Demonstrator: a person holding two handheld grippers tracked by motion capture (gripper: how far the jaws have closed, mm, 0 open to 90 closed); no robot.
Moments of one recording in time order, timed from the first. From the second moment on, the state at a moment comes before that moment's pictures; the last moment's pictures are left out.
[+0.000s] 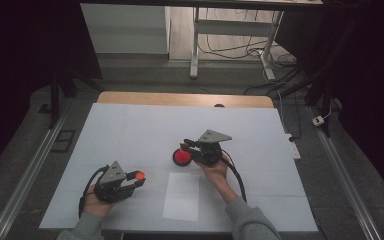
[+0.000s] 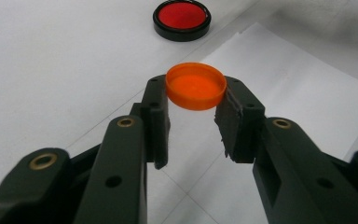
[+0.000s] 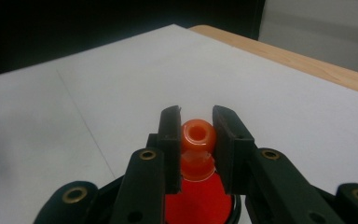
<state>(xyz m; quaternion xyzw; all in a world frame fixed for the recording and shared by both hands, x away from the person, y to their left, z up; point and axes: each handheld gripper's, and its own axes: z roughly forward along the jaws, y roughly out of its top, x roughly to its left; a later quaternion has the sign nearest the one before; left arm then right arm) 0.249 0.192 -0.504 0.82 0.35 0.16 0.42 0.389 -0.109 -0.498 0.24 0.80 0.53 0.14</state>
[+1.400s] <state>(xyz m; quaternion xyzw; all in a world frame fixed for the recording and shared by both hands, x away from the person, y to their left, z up) 0.249 0.193 -0.505 0.82 0.35 0.16 0.42 0.401 -0.091 -0.529 0.26 0.83 0.47 0.15</state>
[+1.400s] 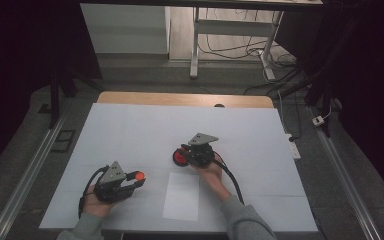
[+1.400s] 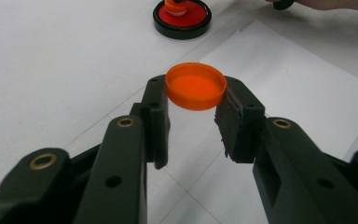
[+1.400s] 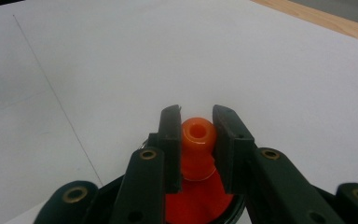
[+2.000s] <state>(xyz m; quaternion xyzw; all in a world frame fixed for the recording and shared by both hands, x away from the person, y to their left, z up) 0.249 0.193 -0.505 0.82 0.35 0.16 0.42 0.401 -0.092 -0.530 0.26 0.83 0.47 0.15</state>
